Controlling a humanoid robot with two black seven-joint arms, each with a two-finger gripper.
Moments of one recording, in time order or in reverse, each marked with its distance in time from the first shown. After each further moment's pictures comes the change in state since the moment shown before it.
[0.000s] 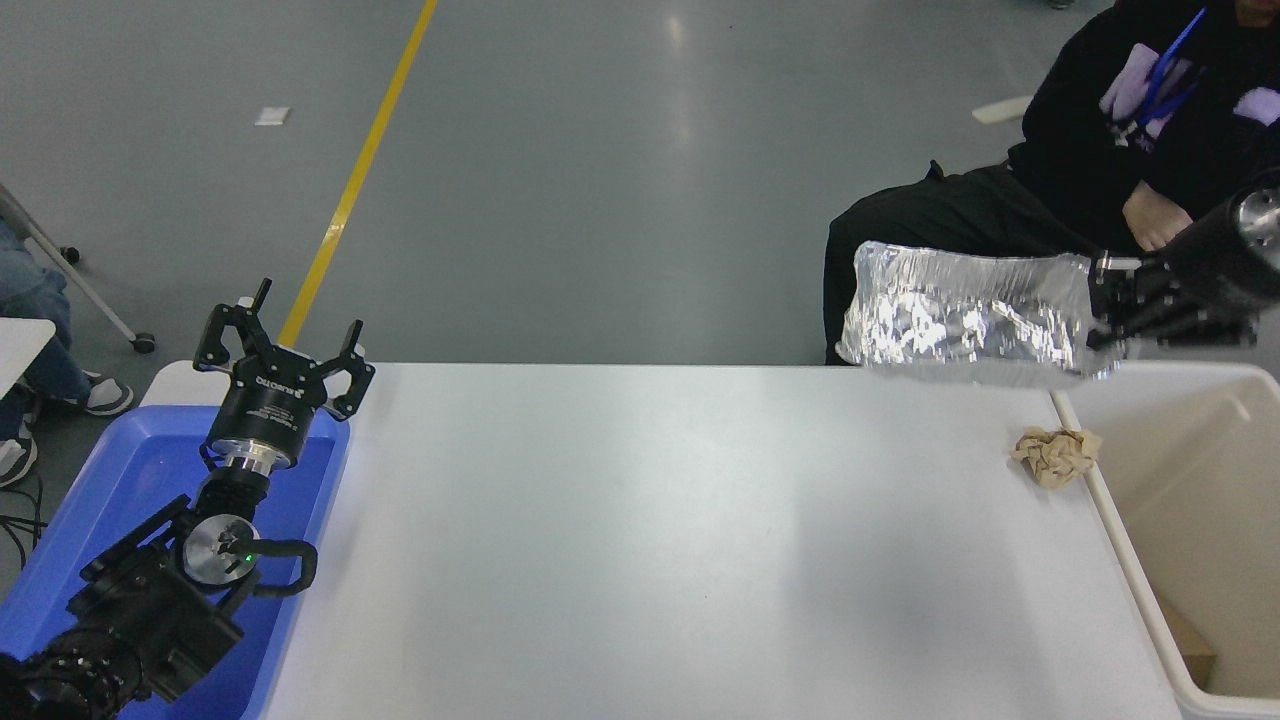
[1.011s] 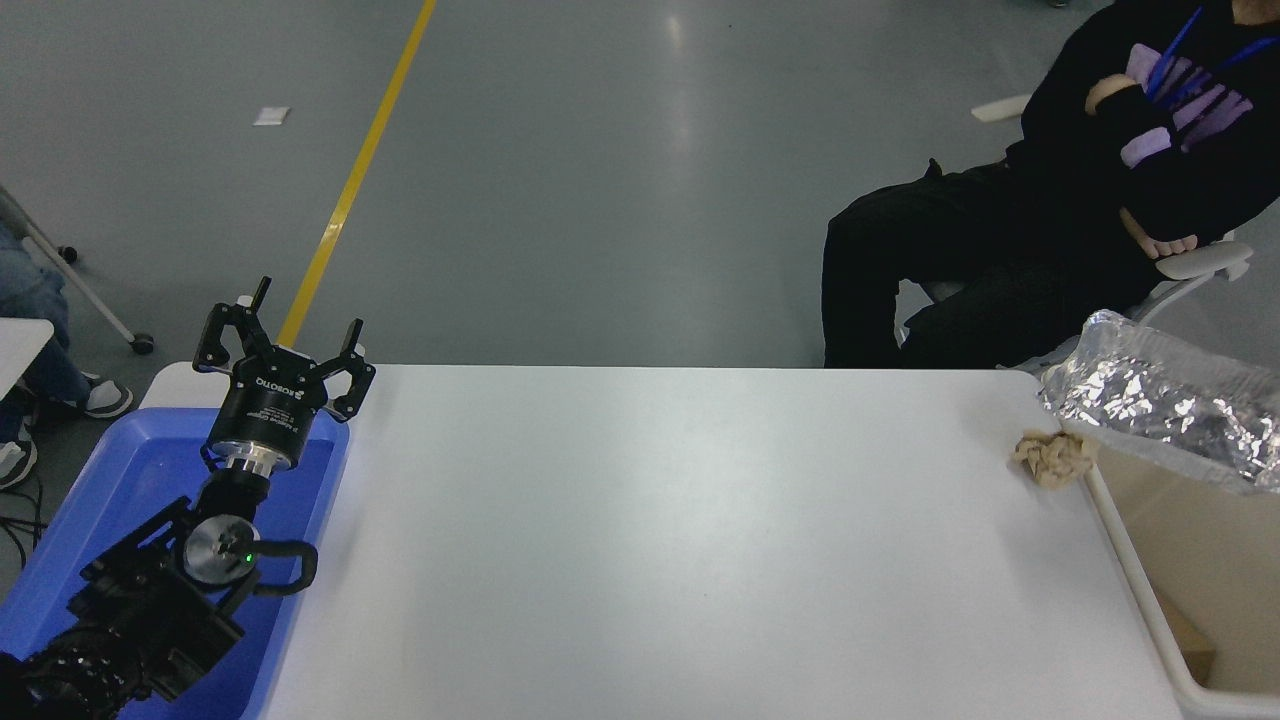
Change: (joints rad) left arm 0.000 0.000 0.000 0.000 -0.001 0.000 -0.002; right arm -0.953 -0.359 0.373 -0.368 0.181 -0.490 -0.001
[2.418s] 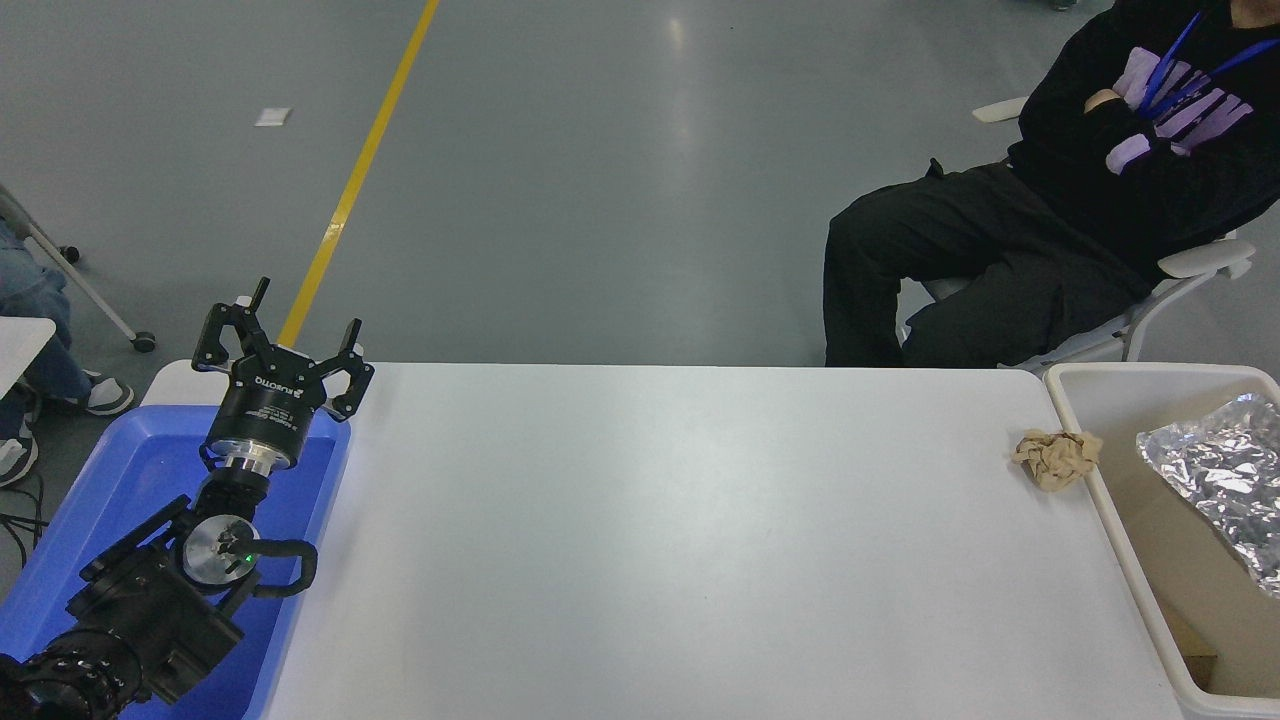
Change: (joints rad) left arm 0.000 0.000 -0.002 0.001 -0.002 0.001 0.000; right arm -0.677 0.329 0.653 -0.639 0.106 -0.320 -0.003
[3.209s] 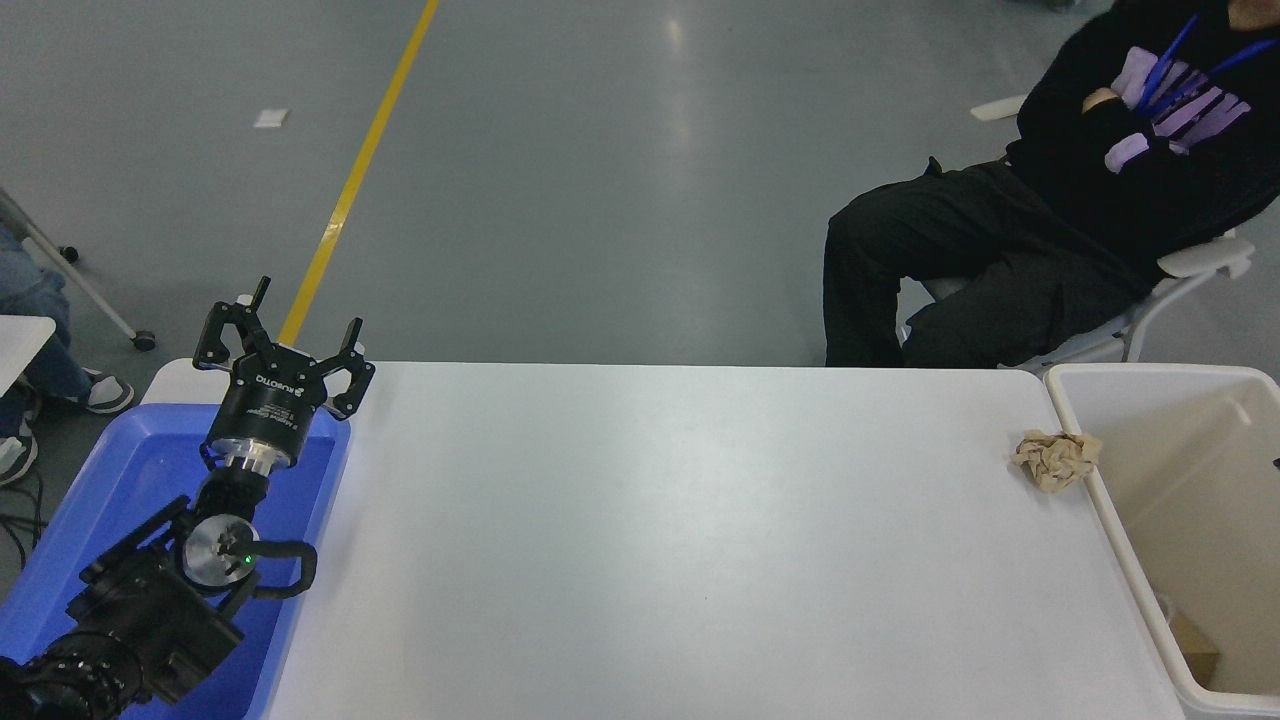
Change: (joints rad) left arm 0.000 0.000 0.001 -0.001 0.002 0.000 0.001; right arm 0.704 -0.264 -0.654 0.799 -0.198 -0.029 0.002
